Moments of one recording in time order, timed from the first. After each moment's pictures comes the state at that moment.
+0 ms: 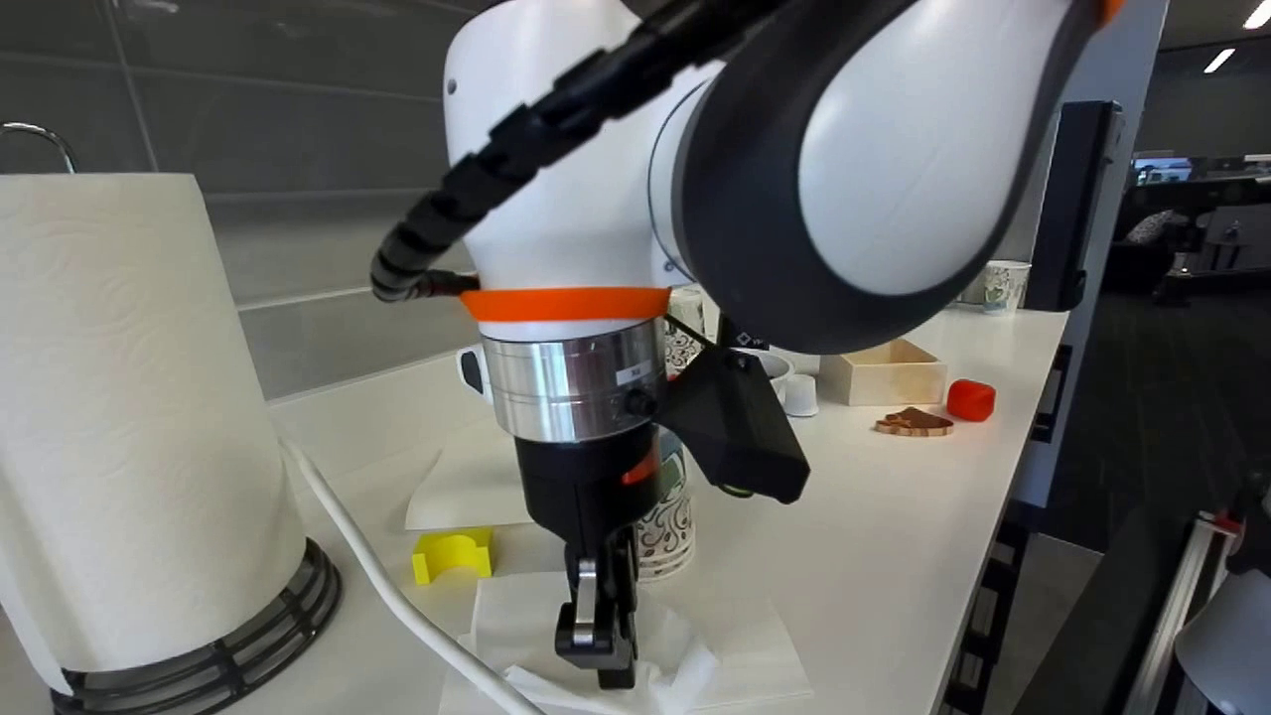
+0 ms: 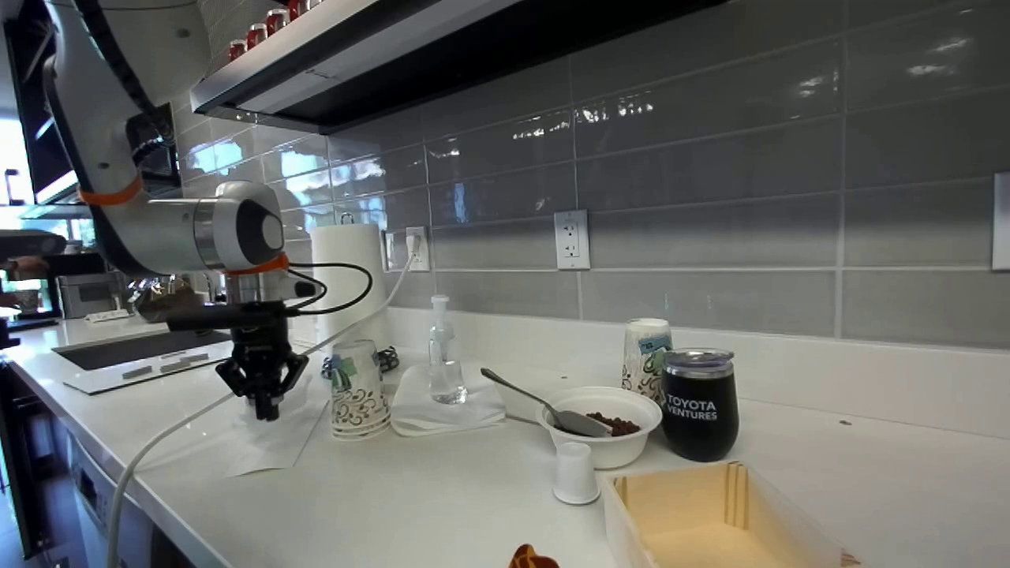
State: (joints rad) arm 0.48 0.16 0.47 -2.37 -0.13 2.47 0.20
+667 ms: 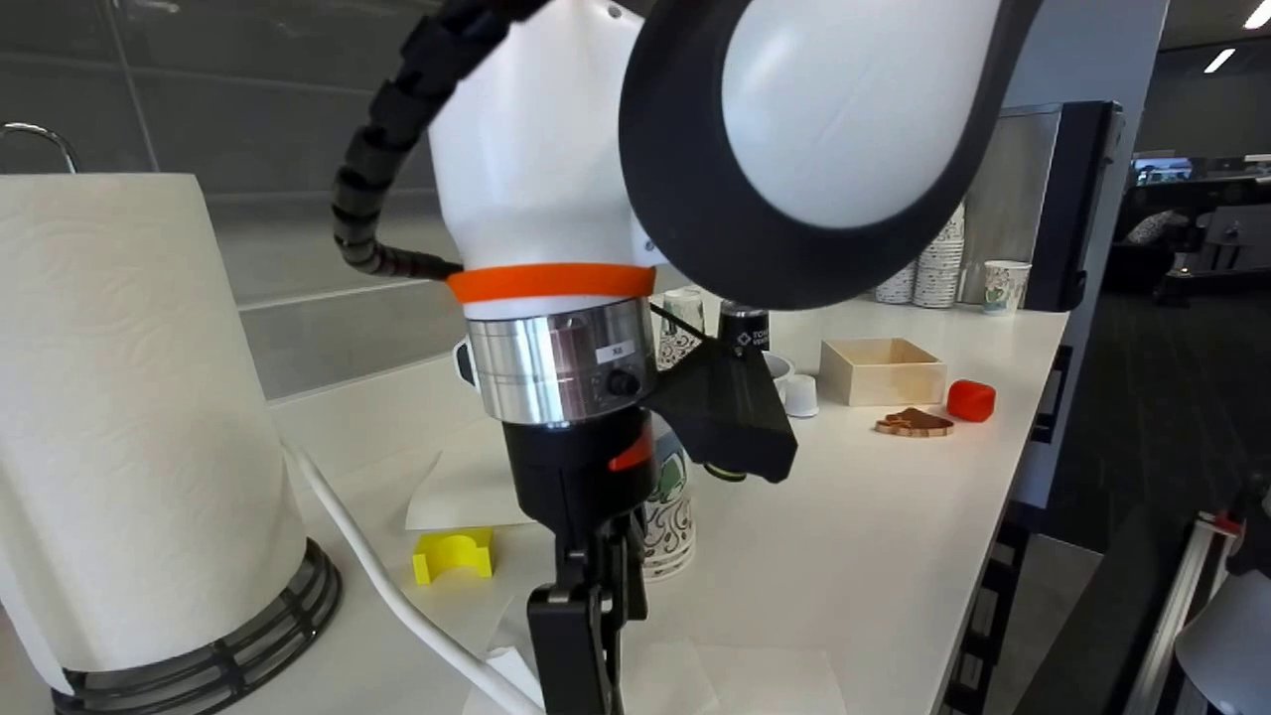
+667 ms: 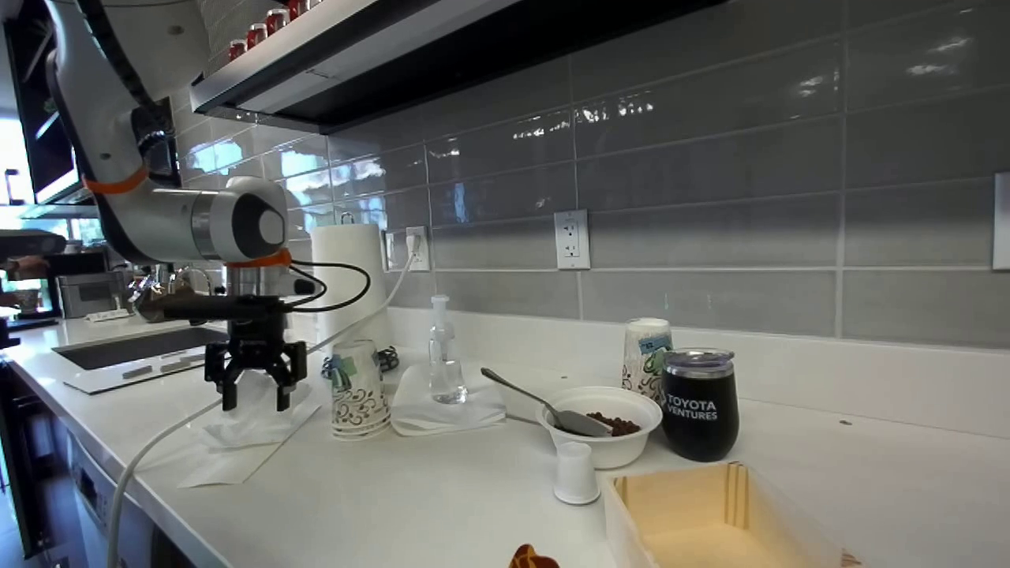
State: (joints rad) arm 0.48 0.16 0.47 -2.34 -0.01 2.40 0.18
